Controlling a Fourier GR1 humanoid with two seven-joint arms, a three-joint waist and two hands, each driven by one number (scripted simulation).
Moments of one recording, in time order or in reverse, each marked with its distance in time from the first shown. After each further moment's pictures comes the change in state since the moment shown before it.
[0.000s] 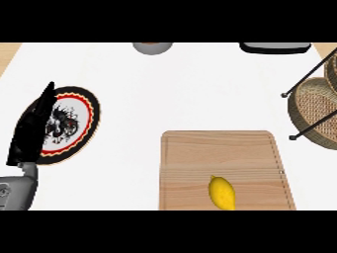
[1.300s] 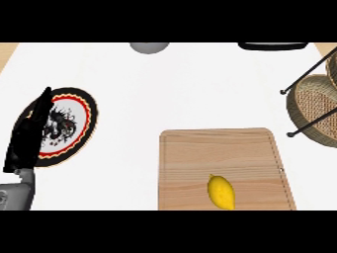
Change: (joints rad) left arm 0.044 -0.020 0.025 -0.036 -0.033 -0.012 0.005; right arm 0.332 -0.253 -0.567 0.047 -0.458 0.257 -0.106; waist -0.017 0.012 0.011
